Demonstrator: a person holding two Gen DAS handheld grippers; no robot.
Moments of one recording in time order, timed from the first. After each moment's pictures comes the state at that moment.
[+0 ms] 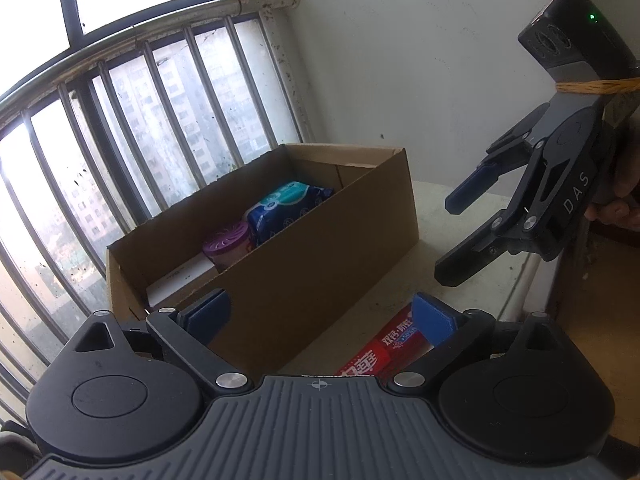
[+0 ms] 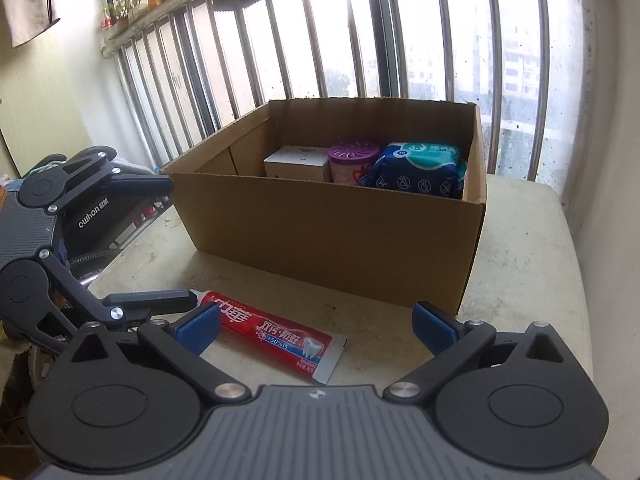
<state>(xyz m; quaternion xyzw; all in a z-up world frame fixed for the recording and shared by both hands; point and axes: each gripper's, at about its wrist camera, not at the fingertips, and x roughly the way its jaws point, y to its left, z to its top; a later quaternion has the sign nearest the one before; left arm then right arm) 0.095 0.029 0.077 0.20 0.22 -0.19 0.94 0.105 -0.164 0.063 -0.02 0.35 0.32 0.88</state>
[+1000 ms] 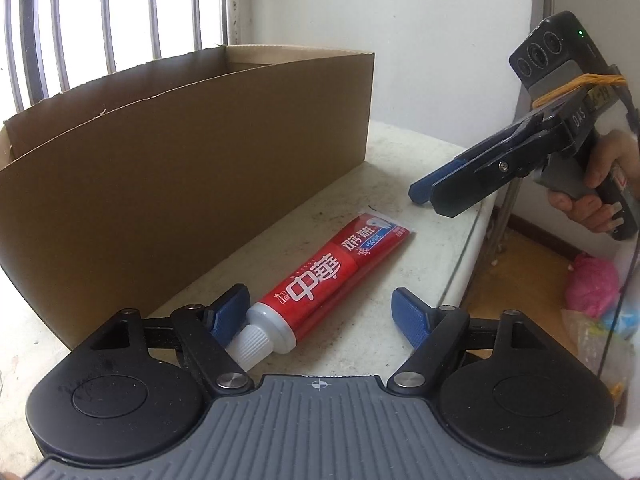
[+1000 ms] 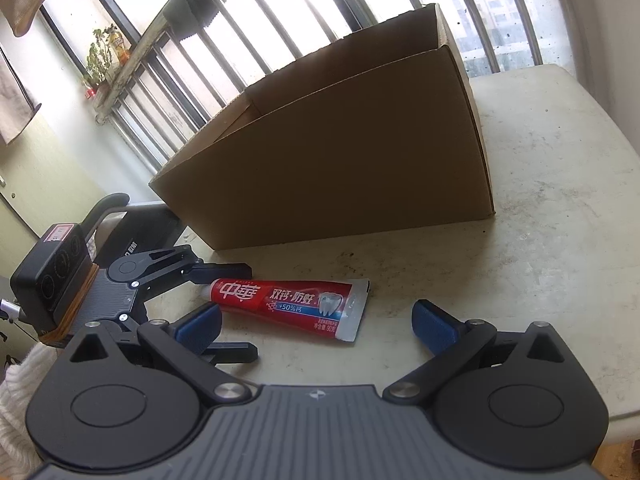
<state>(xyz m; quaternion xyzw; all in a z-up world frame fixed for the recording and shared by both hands) 0.117 0.079 0.013 0.11 0.31 -0.32 0.89 0.117 -0.186 0.000 0.15 0.40 0.34 0.84</state>
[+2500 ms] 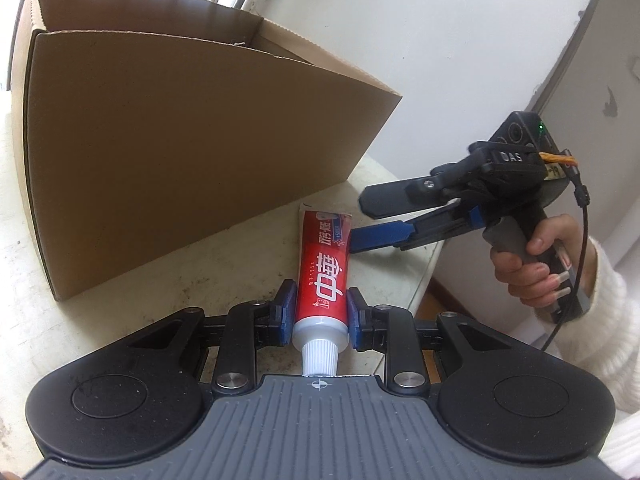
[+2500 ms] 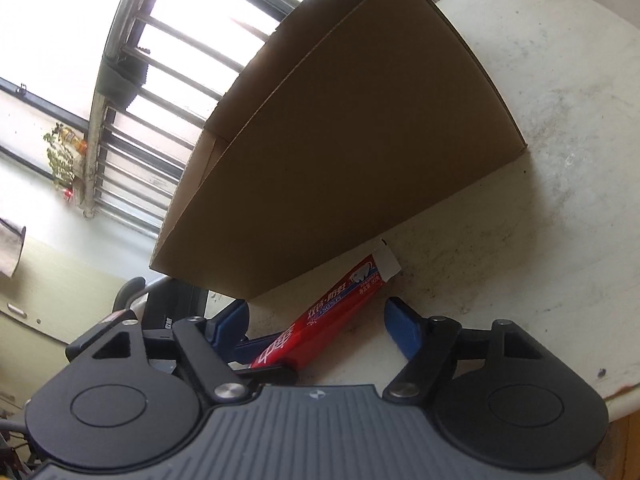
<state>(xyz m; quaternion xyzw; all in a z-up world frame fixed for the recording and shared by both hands) 0.154 0.134 0.005 -0.09 0.37 -0.40 0.83 0.149 -0.168 -0.024 0.34 0.46 0.28 0.77</state>
